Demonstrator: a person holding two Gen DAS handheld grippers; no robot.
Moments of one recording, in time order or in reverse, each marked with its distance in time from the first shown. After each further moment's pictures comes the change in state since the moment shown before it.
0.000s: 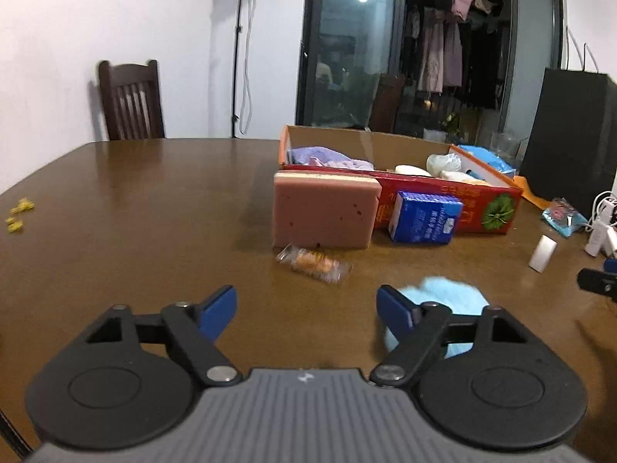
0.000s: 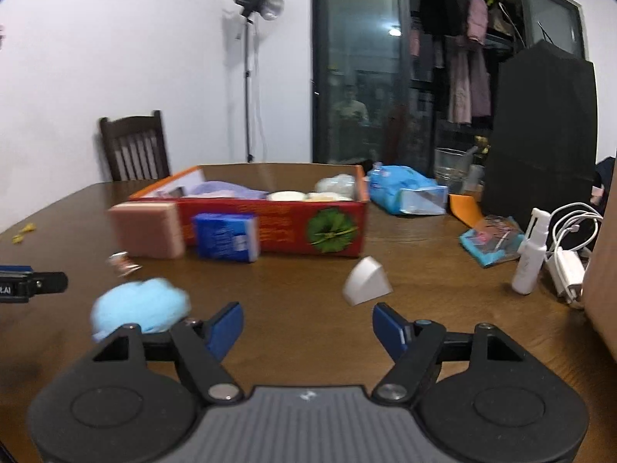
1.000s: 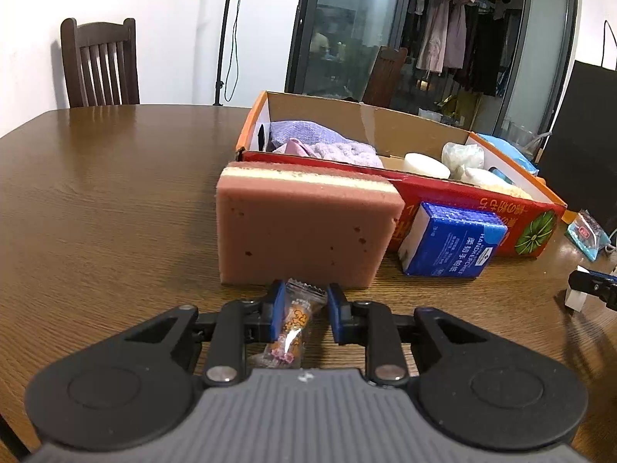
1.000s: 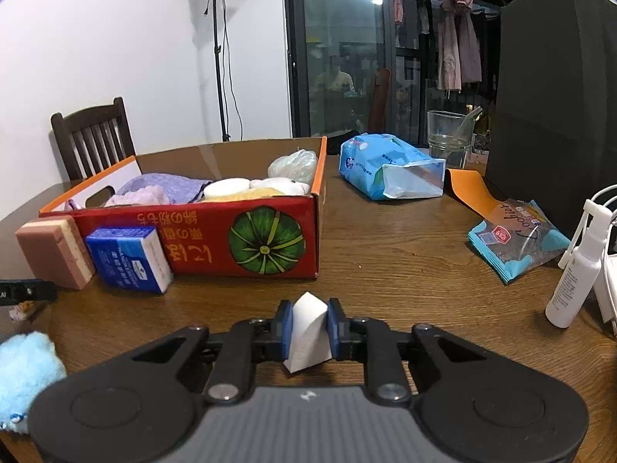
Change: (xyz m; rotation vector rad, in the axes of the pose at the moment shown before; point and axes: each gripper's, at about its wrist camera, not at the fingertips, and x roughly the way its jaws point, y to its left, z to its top) left arm 0.094 -0.005 0.030 -0.056 0.088 -0.050; right arm 0.107 -0.046 0.023 0.079 0.068 0.016
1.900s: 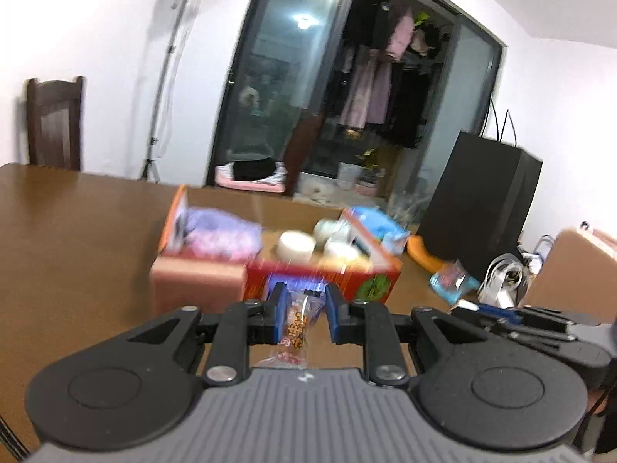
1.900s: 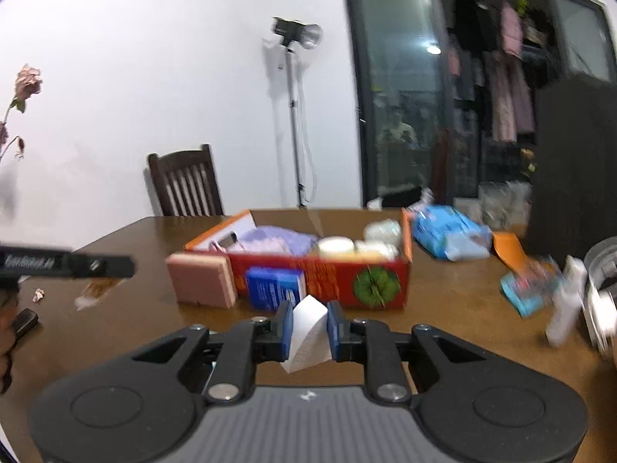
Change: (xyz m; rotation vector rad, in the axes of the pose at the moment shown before) left arm -0.139 -0.040 0.039 0.014 -0.162 -0.268; right arm -0.129 0.052 0.019 -0.114 -0.152 0.222
